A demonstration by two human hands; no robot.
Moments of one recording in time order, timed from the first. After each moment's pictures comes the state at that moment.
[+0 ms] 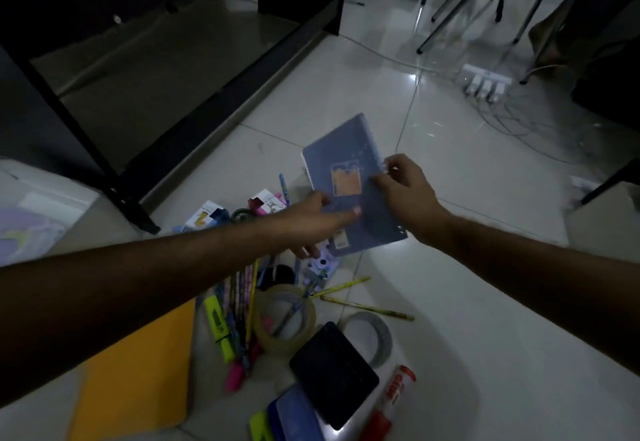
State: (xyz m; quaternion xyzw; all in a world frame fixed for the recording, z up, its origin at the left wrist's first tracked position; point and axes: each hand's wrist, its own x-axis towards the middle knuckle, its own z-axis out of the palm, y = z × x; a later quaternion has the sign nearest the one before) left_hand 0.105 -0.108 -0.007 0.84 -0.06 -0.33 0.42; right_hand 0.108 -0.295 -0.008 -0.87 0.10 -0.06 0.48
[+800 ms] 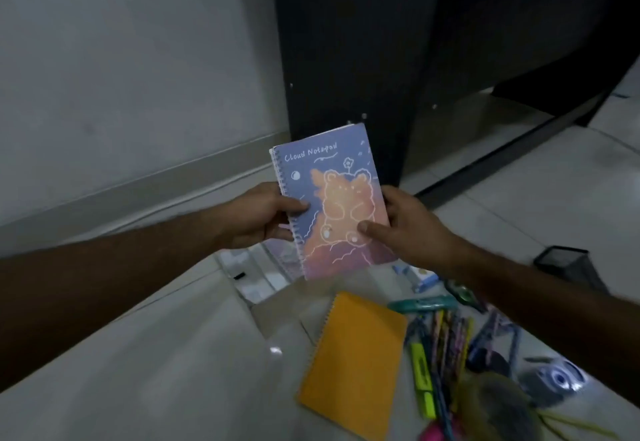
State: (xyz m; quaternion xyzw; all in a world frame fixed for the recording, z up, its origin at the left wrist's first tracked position) left_hand 0.020 0.287 0.069 0.71 0.16 -0.09 0.68; right_hand 0.102 0.048 0.053 -0.81 -0.31 0.16 0.48
